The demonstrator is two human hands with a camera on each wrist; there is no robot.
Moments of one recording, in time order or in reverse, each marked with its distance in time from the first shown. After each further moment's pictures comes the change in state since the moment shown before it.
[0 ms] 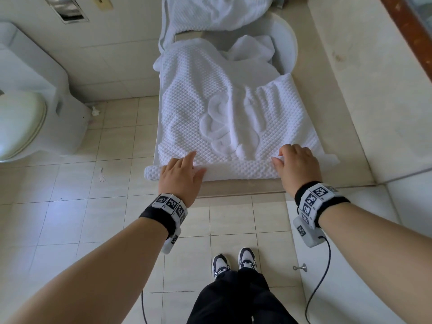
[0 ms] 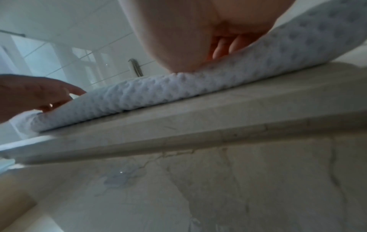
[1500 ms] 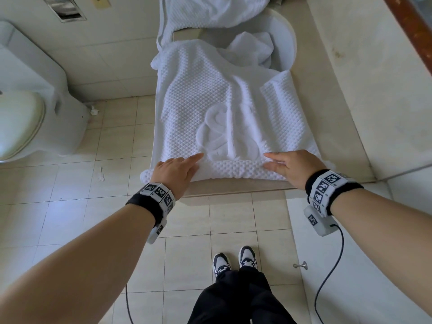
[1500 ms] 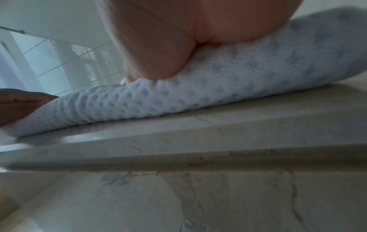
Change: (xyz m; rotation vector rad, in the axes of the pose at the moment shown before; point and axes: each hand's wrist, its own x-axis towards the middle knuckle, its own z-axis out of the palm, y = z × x) left_hand 0.018 -0.018 -0.017 0.169 -0.296 0.113; right_hand 0.012 0.021 -0.016 0.276 -0.475 -0.047
